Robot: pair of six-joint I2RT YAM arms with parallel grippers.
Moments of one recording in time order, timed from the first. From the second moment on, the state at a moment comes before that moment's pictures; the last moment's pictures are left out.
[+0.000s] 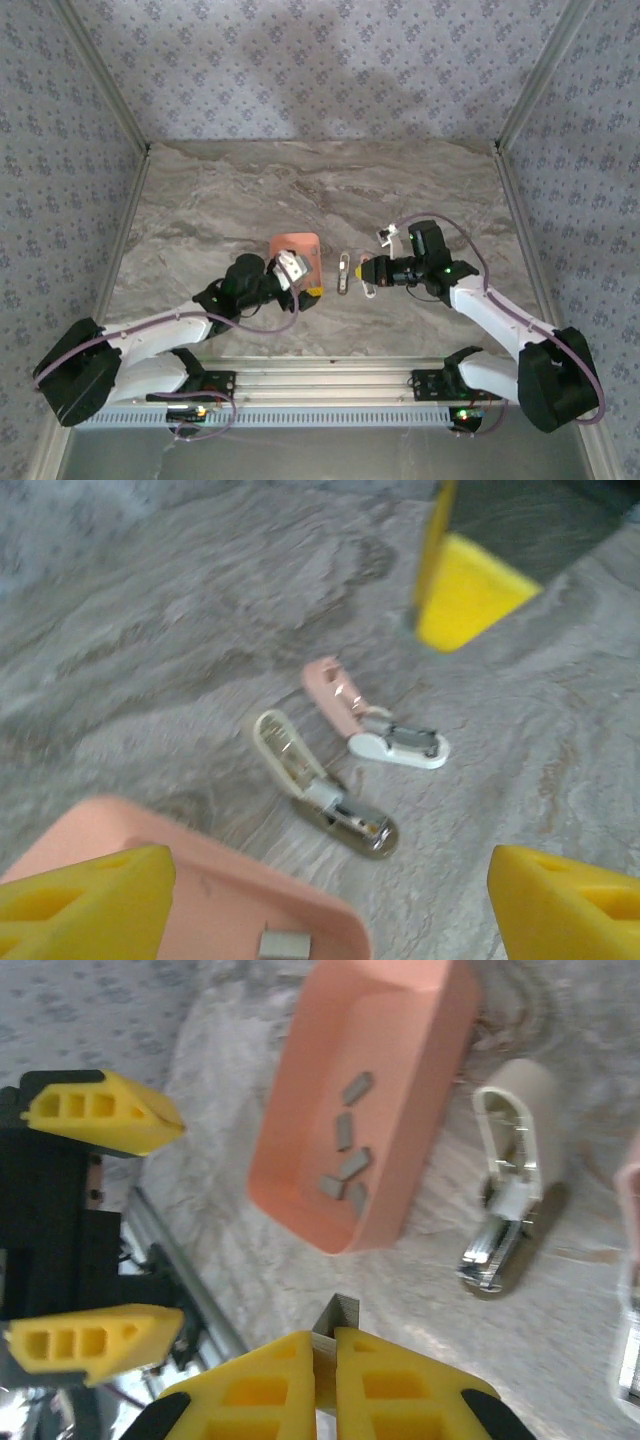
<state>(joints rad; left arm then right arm) -0.85 1.12 0.42 0.34 0.21 0.19 0.40 1.13 0.59 -0.16 -0.76 0.48</state>
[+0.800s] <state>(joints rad) -0.92 1.30 0.51 0.54 0.33 0.47 0.44 1.21 0.53 0.10 -1.10 0.56</state>
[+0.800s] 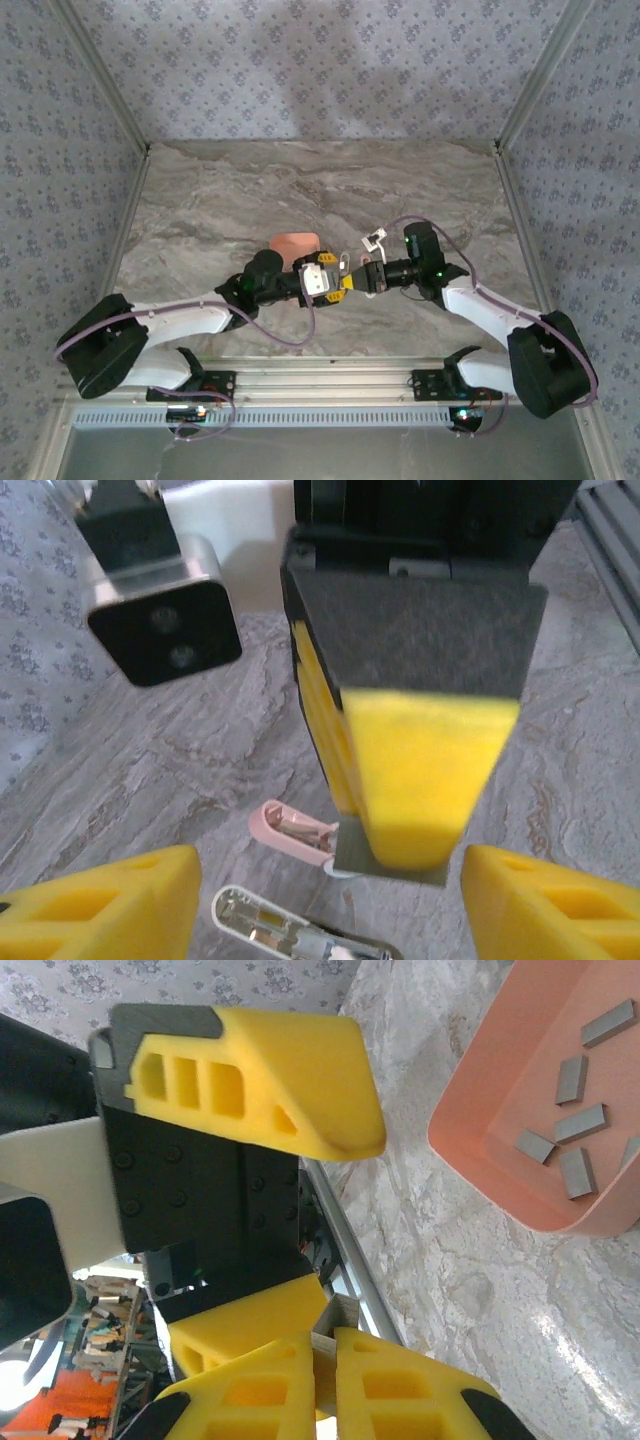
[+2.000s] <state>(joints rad) -0.92 1.31 0.54 0.42 0.42 0.59 0.46 1.23 0.53 0.12 -1.12 0.58</state>
